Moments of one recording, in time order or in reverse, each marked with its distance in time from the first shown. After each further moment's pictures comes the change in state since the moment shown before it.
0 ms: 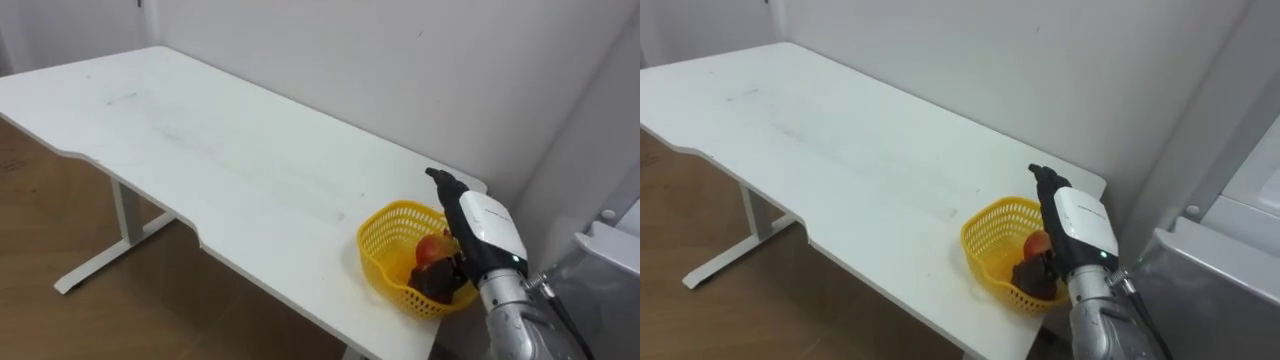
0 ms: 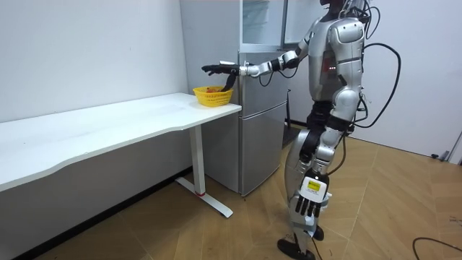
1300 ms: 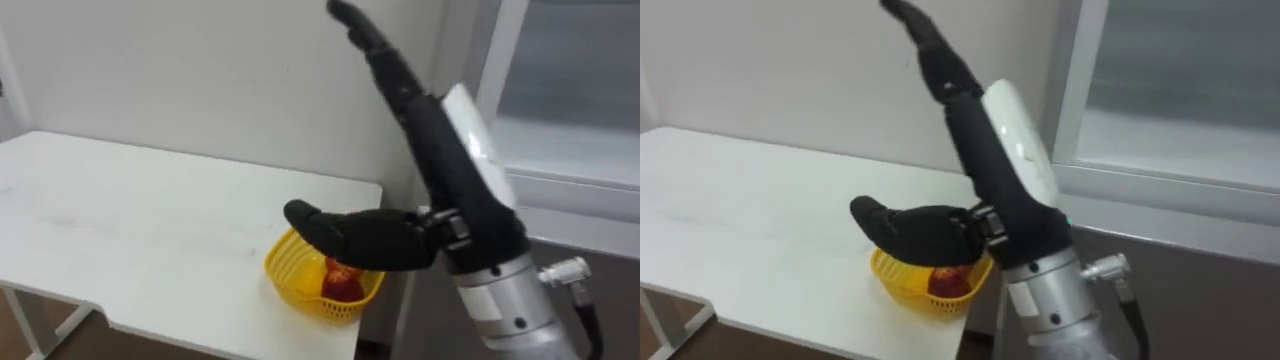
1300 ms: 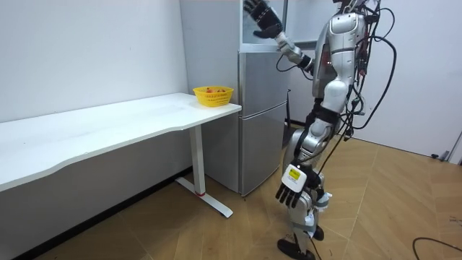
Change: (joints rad) left arm 0.108 -0.071 0.006 0.042 -0.008 -0.133 0.022; right arm 0.353 0.087 -0.176 -1.111 0.198 -0.225 0.196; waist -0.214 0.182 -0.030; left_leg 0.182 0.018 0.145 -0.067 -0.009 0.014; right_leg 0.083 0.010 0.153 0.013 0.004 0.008
